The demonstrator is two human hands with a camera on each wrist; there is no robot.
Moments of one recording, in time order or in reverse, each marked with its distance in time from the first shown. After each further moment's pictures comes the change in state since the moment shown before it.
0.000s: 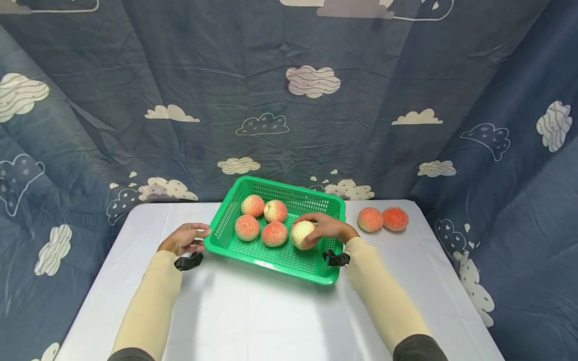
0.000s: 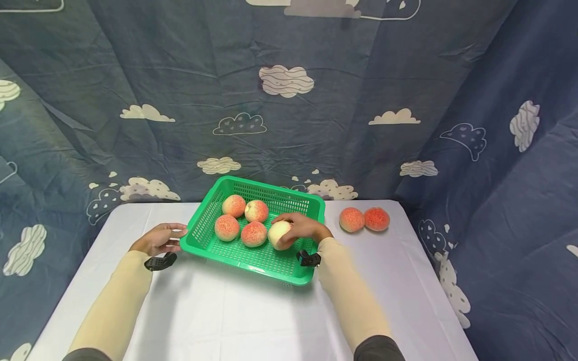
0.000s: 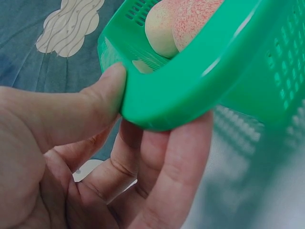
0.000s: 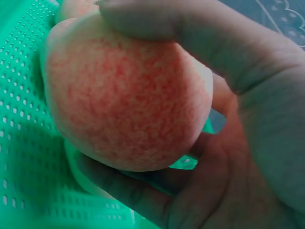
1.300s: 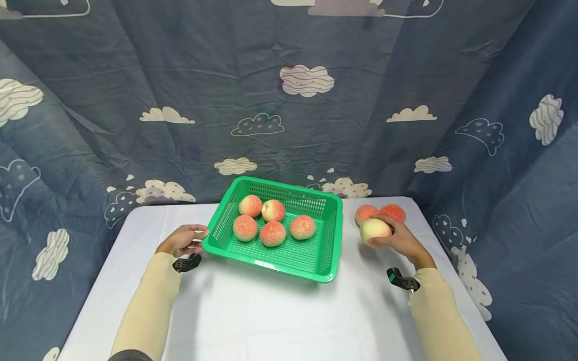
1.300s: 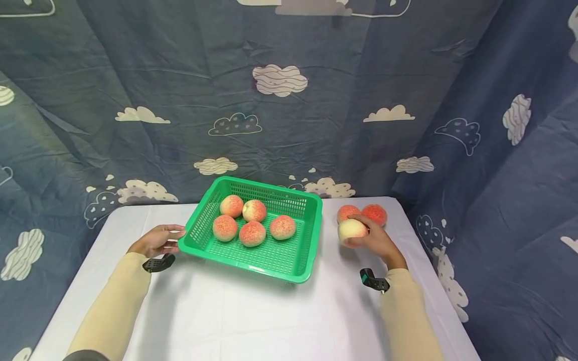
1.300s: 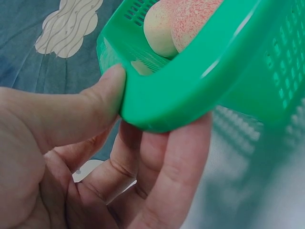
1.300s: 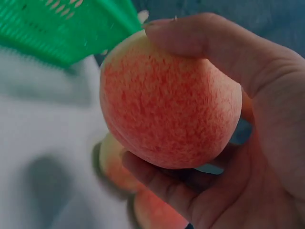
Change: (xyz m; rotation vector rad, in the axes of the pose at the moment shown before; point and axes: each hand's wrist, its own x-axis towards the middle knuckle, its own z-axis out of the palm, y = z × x) left_hand -0.003 -0.001 0.002 -0.005 -0.004 0.011; right_hand -0.145 0.071 -0.051 -0.001 0.515 0.133
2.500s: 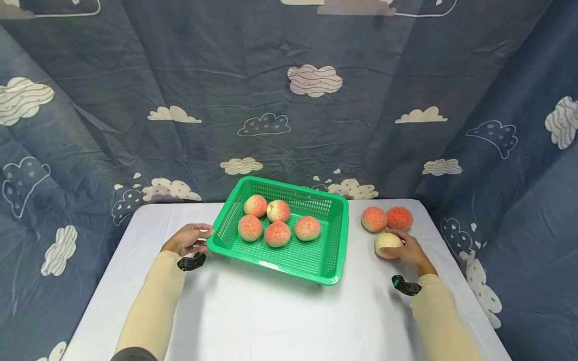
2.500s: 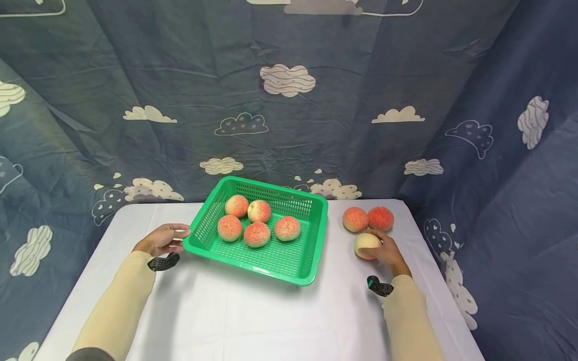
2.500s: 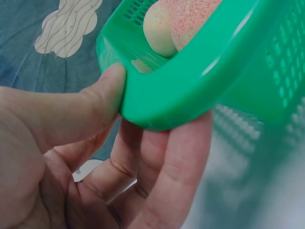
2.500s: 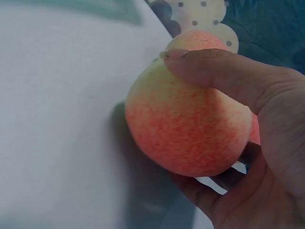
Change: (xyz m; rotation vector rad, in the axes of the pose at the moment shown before) left_hand 0.001 0.001 -0.002 0.016 -0.001 -0.001; right_hand 0.023 0.081 0.010 0.108 0.069 0.260
